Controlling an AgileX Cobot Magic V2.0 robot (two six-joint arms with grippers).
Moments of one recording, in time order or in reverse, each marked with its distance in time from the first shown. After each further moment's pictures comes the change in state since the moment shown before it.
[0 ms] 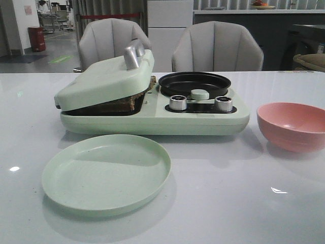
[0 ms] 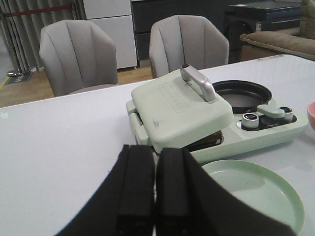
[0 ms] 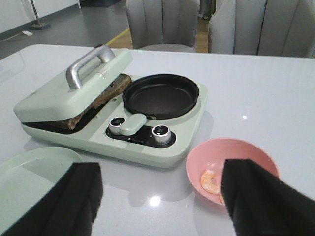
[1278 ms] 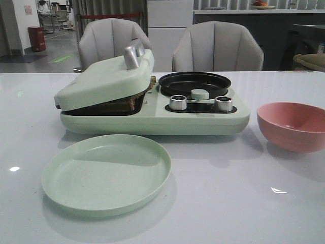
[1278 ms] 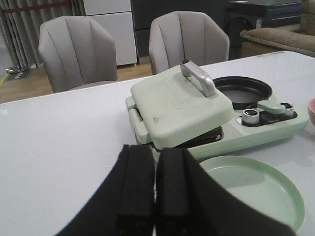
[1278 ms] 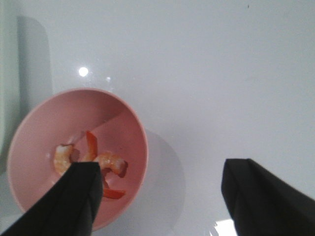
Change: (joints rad) left arm 0.000 0.000 0.013 0.000 0.000 0.000; right arm -0.477 0.972 -0.638 0.120 0.380 -0.053
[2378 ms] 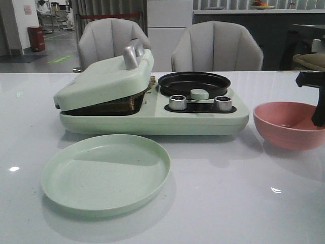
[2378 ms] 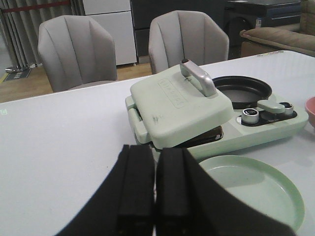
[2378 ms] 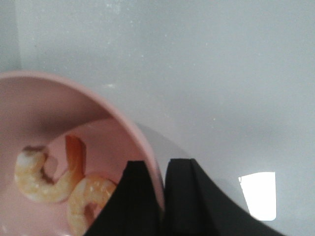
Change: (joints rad) left arm 0.000 0.000 0.002 0.000 0.000 0.000; right arm 0.000 0.435 -0.232 0.212 0.070 -0.265
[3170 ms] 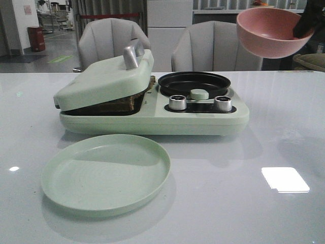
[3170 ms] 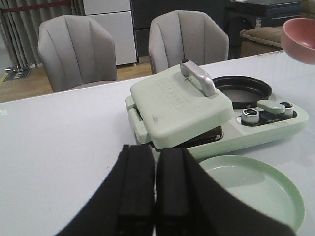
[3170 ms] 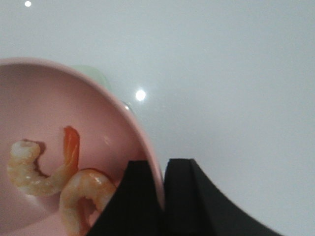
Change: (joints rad) left arm 0.000 0.000 0.000 0.000 0.000 0.000; right arm 0.053 -0.103 -0.244 0.151 -0.065 -0.070
